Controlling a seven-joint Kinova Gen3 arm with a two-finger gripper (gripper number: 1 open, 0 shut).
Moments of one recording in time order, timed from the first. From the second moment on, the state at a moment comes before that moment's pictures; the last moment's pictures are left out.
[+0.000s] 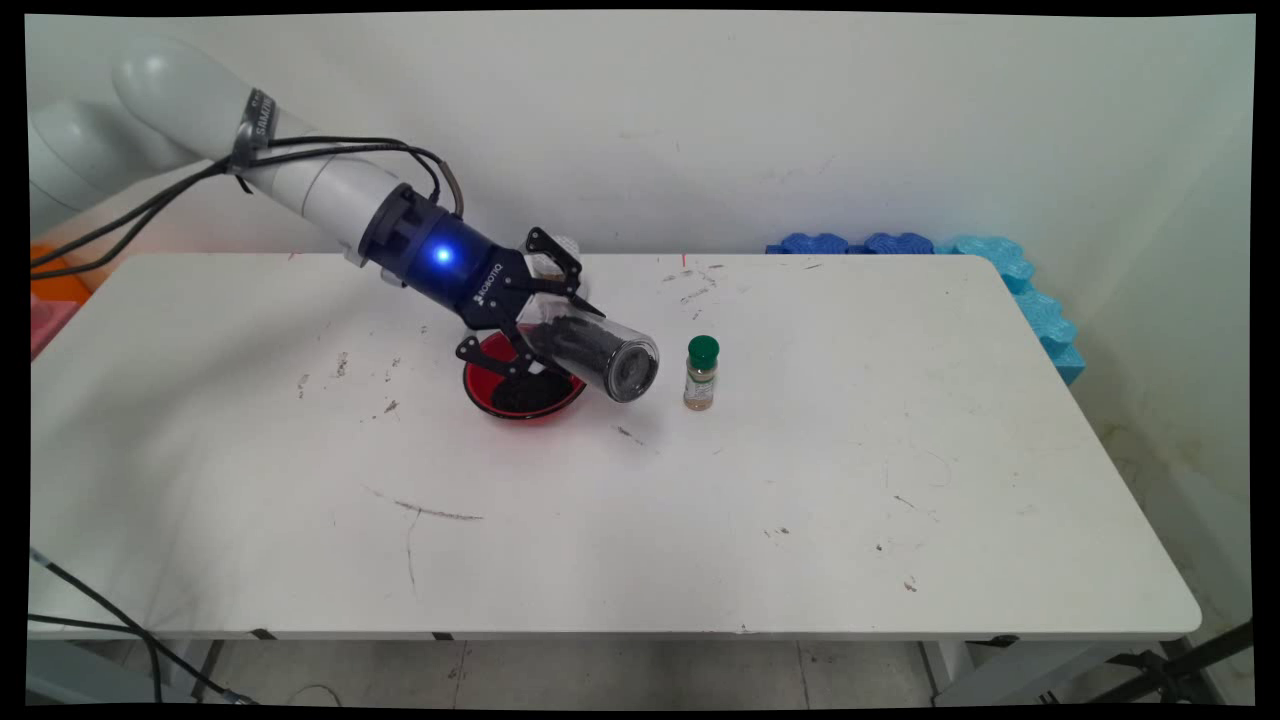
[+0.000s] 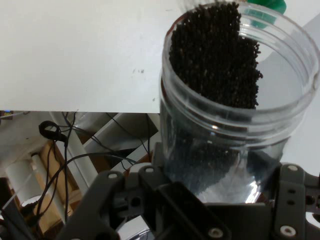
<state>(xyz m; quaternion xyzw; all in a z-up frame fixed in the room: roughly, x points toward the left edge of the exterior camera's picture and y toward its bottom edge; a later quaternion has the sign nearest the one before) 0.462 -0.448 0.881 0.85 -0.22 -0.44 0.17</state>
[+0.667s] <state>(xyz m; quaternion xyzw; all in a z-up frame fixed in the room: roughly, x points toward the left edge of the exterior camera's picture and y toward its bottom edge) 0.457 -0.448 0.880 0.86 -0.20 -0.45 0.16</state>
